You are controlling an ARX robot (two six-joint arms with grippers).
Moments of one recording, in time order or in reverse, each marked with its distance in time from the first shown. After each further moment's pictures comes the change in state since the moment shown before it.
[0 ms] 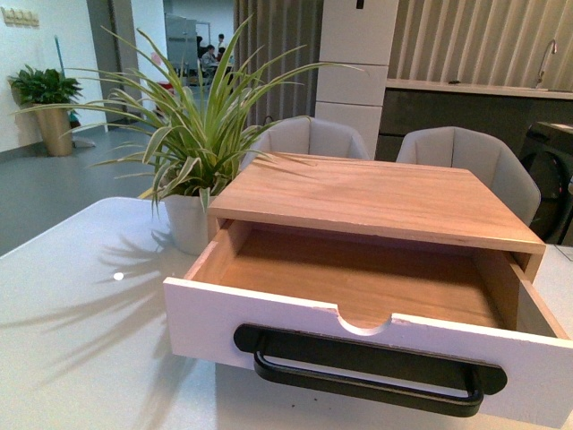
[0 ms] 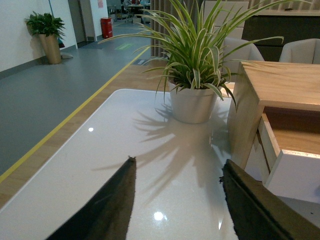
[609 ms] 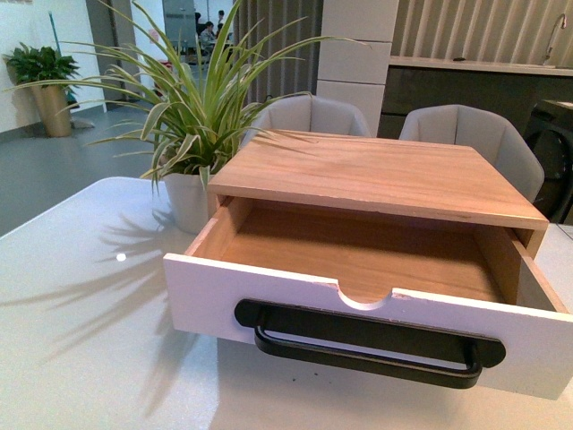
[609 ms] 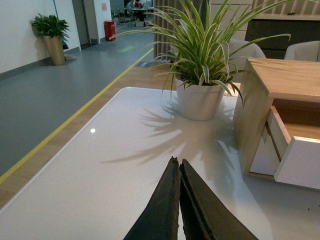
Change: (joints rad) left arm 0.157 -0.237 -0.082 -0.140 0.151 -0.004; right arm 0.161 -0.255 -0.085 -0.168 0.156 0.004
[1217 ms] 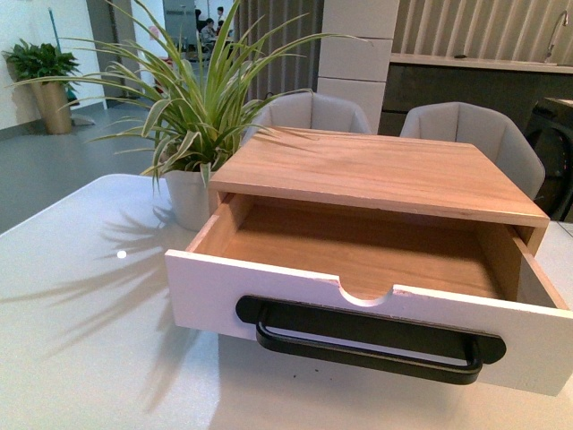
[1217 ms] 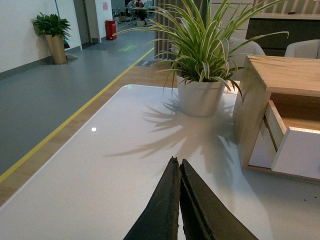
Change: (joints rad) left arm 0.000 -0.272 0.000 -0.281 0.000 0.000; right arm 0.001 -0.043 -0.021 0.001 0.000 0.000
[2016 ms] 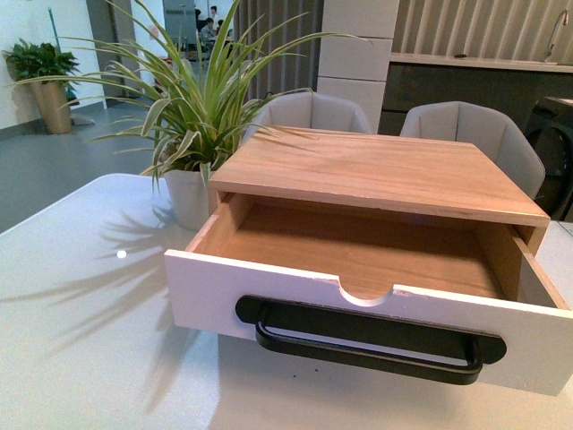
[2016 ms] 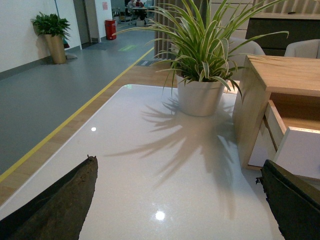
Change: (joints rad) left arm 0.000 -0.005 0.000 -0.003 0.000 0.000; right arm 0.000 0.000 0.000 0.000 0.000 0.000
